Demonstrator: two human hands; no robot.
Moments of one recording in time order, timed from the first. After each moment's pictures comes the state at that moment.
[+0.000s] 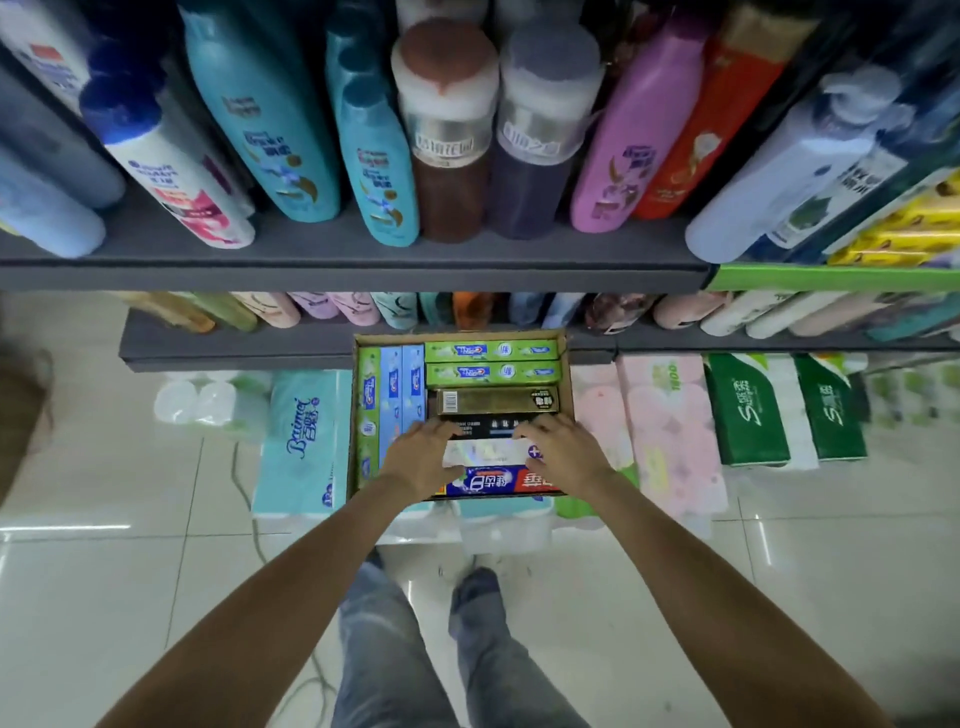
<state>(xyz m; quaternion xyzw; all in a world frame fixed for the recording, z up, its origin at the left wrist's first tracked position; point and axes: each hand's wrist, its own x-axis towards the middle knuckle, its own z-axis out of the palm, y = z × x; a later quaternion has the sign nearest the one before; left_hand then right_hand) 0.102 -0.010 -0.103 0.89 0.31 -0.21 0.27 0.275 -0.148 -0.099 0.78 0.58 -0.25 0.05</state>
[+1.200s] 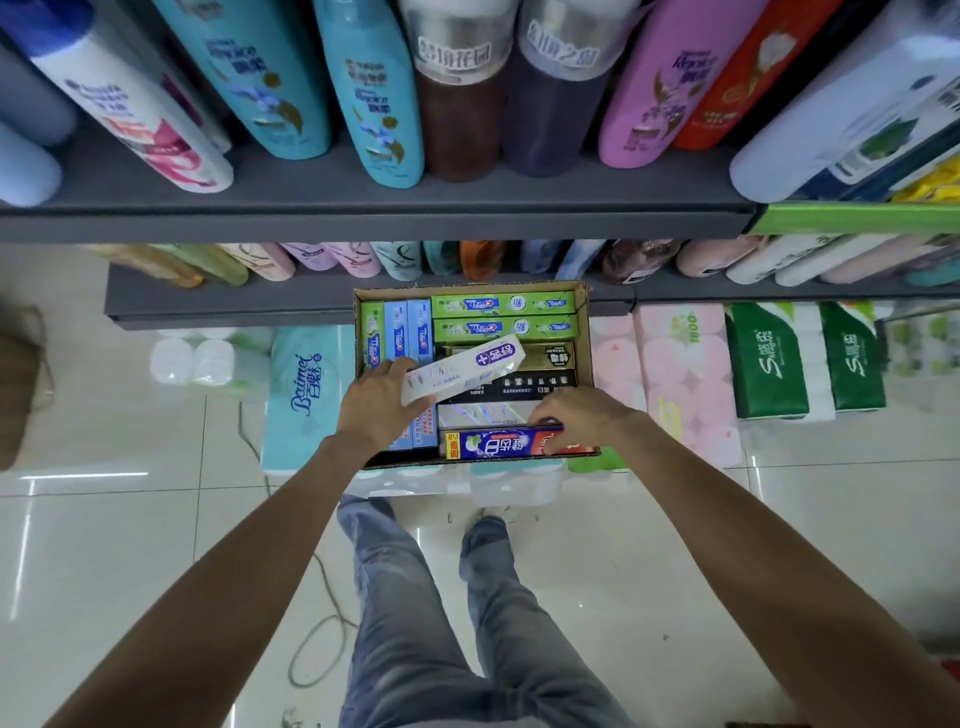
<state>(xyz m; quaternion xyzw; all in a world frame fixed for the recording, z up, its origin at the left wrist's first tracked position) 0.073 0.032 -0.103 0.87 0.40 -0.13 0.27 0.292 -0.130 -0.106 0.67 0.59 -0.42 0.12</state>
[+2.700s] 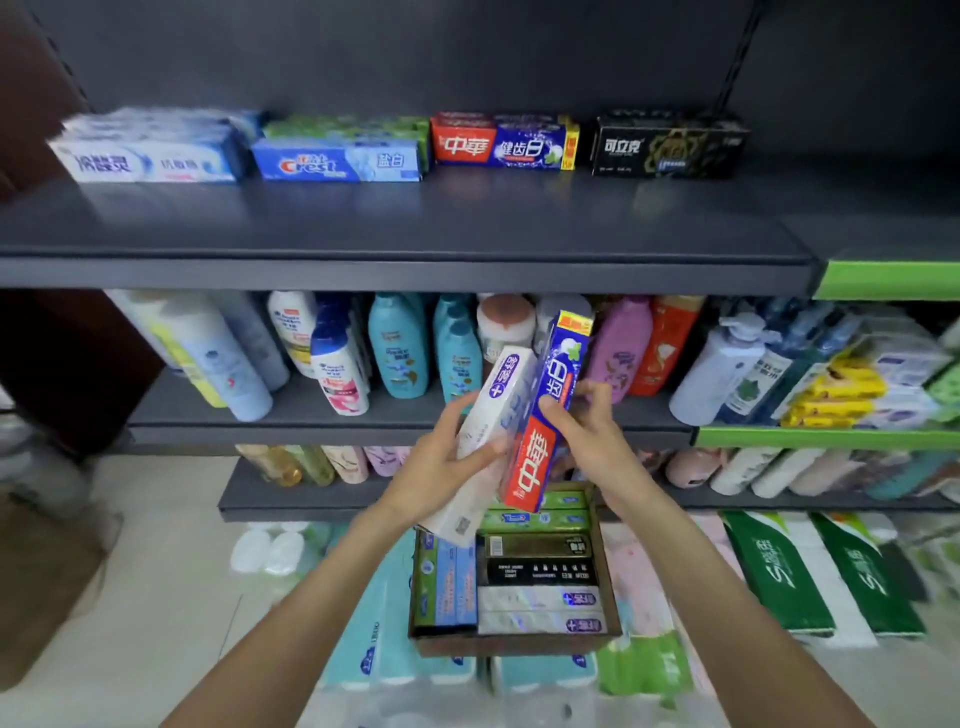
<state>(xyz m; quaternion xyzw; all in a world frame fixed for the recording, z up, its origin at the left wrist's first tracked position) 0.084 0.026 0.142 0.78 0.26 0.17 0.54 0.234 -0.081 0.159 0.69 0.28 -0.33 -0.58</state>
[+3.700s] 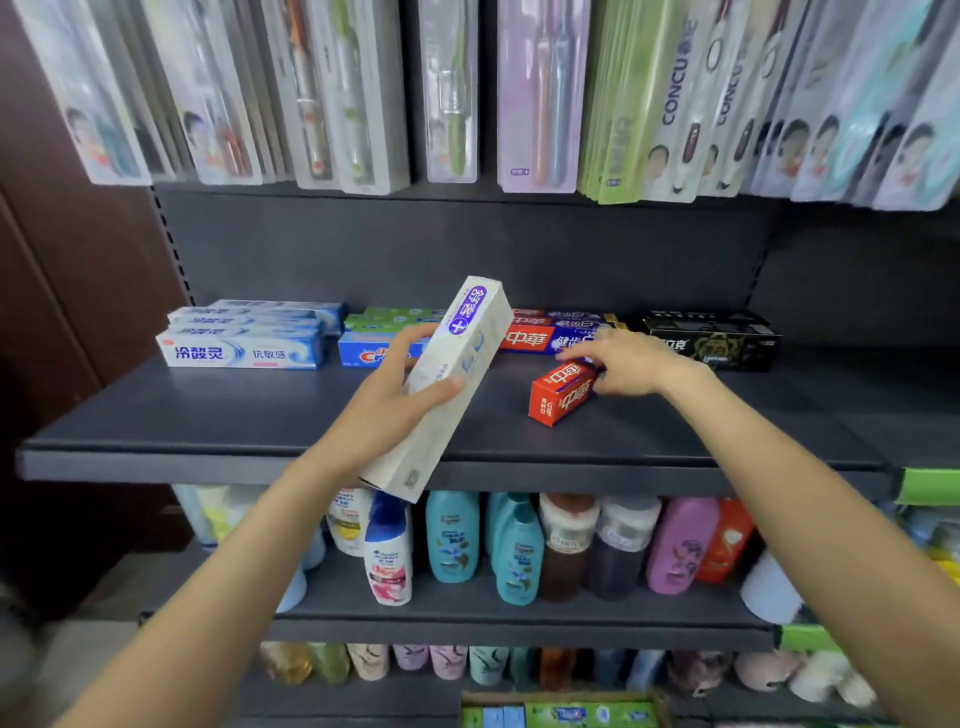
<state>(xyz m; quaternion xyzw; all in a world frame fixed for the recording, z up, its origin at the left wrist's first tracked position) 0.063 0.190 0.337 0.79 0.23 0.31 0.47 0.347 0.109 0.350 0.83 0.56 0.02 0.03</state>
